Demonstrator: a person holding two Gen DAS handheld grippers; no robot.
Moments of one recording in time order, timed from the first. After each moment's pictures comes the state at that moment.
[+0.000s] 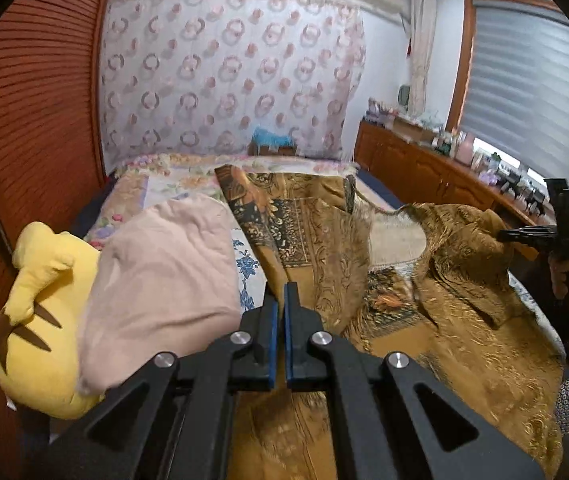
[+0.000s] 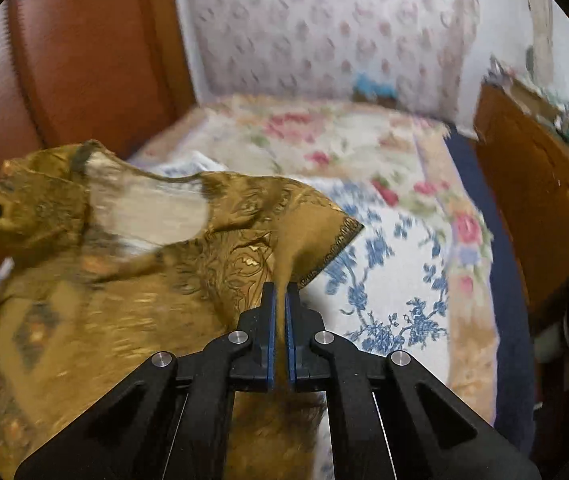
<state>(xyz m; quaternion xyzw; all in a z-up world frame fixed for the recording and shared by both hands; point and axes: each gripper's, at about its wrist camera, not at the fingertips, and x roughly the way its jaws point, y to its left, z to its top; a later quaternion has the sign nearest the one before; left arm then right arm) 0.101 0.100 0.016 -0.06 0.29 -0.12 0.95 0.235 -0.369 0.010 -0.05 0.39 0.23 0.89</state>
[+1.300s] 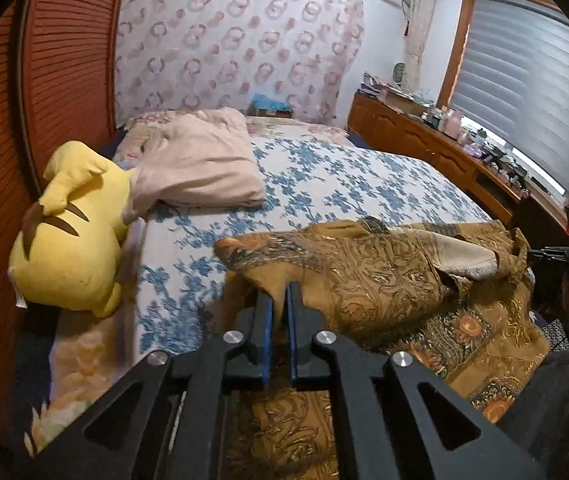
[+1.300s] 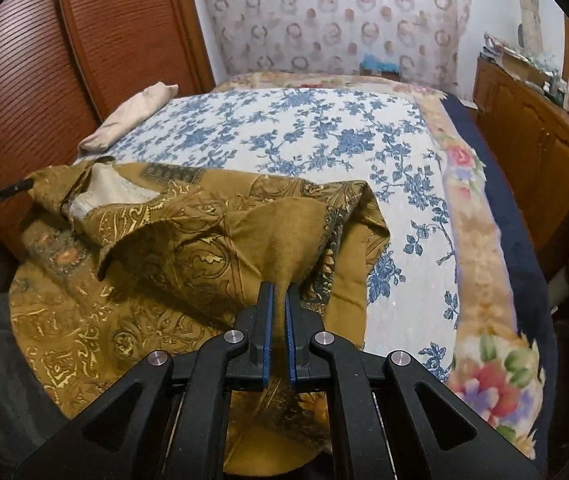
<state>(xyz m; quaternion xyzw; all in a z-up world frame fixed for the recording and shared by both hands) -0.050 0.142 -0.027 -0.07 0.34 -0.12 0.93 0.011 -0.419 -0.038 -0.04 0.42 0.23 0.88</state>
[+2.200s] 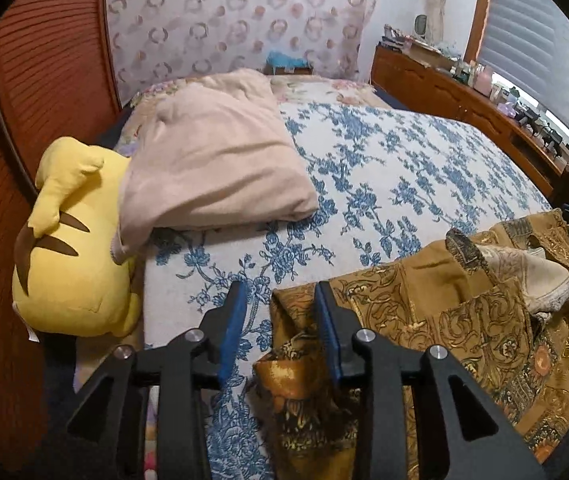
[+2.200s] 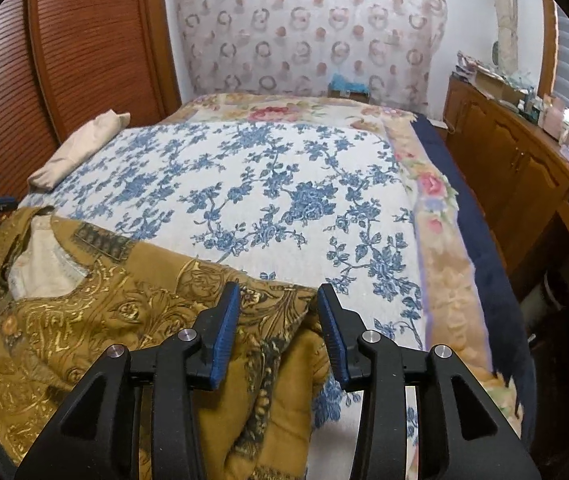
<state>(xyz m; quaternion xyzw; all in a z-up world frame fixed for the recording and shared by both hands) 0.059 0.139 -0.058 -0.01 0.43 -0.09 0.90 0.089 -0.414 -0.034 -0.05 0.39 0.17 0.90</state>
